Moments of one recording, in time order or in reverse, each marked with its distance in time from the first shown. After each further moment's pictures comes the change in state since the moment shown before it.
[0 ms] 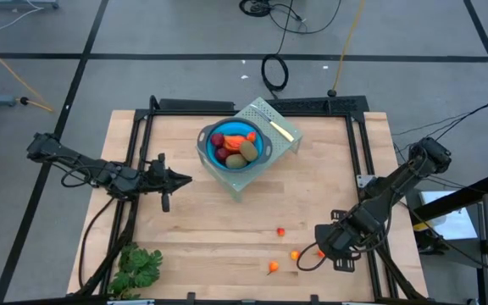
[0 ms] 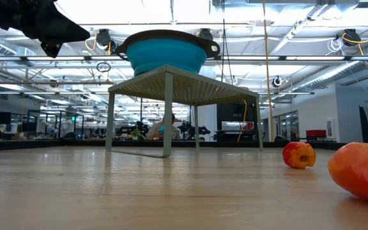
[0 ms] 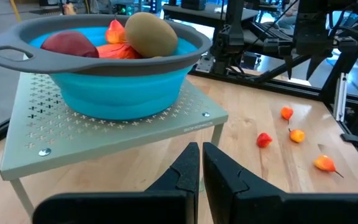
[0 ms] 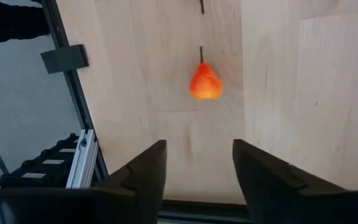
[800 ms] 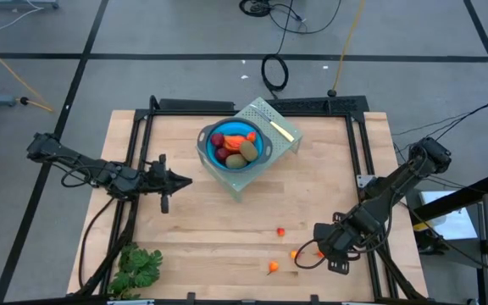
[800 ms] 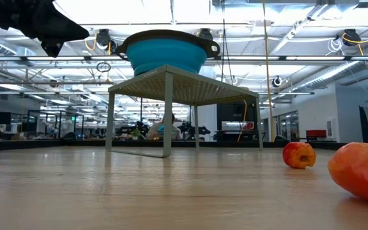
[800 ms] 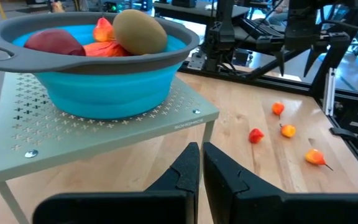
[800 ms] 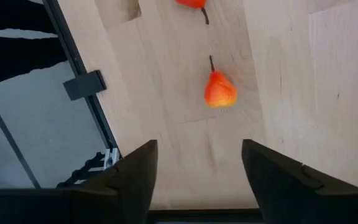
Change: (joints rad) left arm 0.000 0.000 0.000 0.000 0.038 0.011; right arm 0.002 0.000 0.000 0.057 0.000 0.163
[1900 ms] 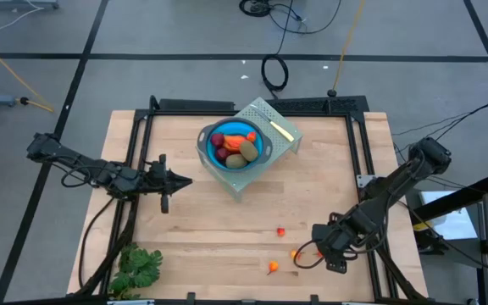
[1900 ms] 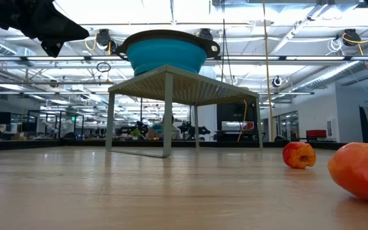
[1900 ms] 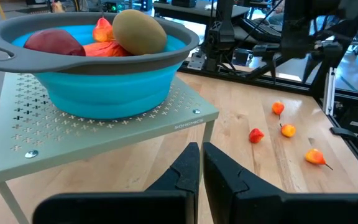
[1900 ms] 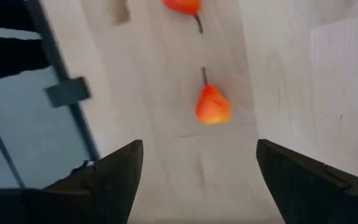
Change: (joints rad) left arm 0.000 0.000 0.000 0.000 0.000 0.002; right arm 0.001 0.000 -0.092 0.107 0.031 -0.044
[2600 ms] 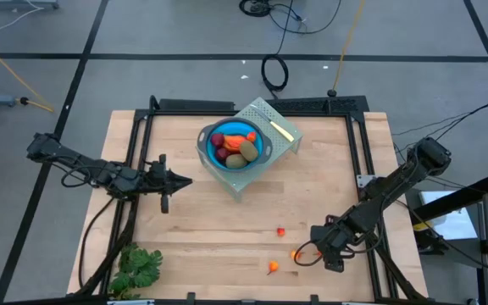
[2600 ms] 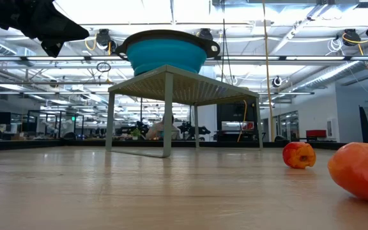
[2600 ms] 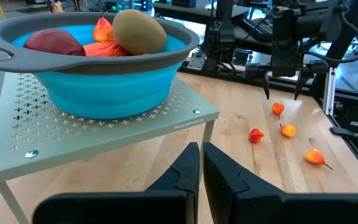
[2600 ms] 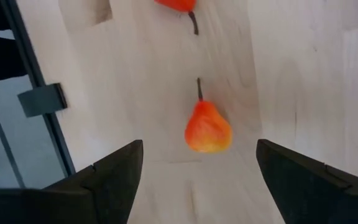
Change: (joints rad) left arm 0.000 0.000 0.000 0.000 0.000 0.000; right arm 0.000 0.000 -0.203 0.269 0.003 -0.019
